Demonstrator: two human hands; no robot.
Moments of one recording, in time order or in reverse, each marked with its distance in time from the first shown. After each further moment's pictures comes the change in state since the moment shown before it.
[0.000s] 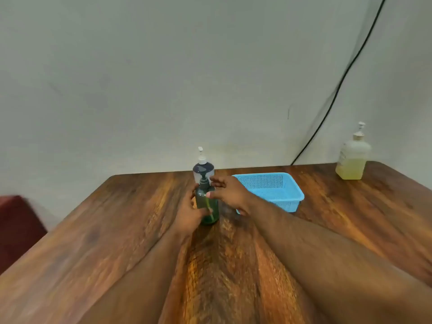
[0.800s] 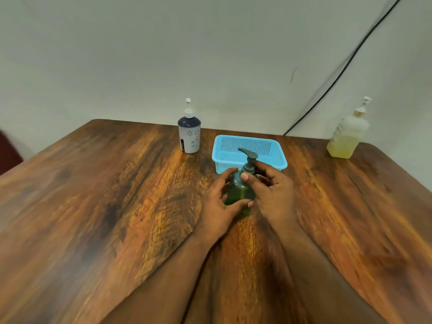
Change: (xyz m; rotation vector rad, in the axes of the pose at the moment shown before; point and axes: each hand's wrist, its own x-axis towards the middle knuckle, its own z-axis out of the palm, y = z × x) left_hand -0.090 -0.020 0.125 -0.019 -0.031 0.277; right_hand -0.159 0.024 -0.060 0.179 0.430 -0.204
